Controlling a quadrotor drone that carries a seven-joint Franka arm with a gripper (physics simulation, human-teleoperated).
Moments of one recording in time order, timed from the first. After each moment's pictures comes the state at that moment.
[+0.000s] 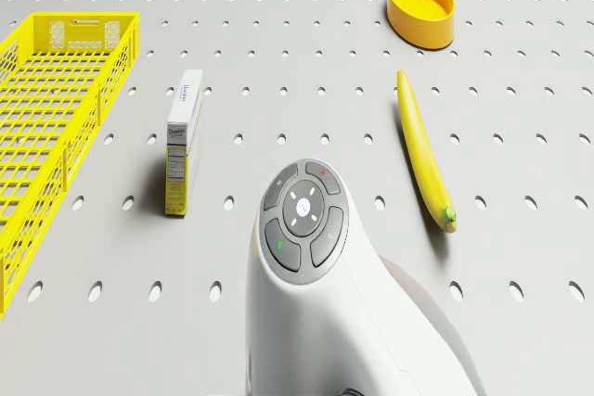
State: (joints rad) arm -1.15 -1.37 1.19 -2.81 -1.99 1.50 1.62
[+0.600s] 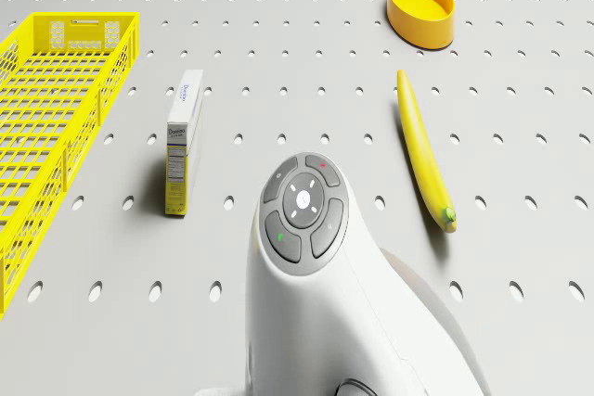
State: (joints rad) arm -1.15 -1.39 1.22 -2.82 -1.95 1.50 1.63
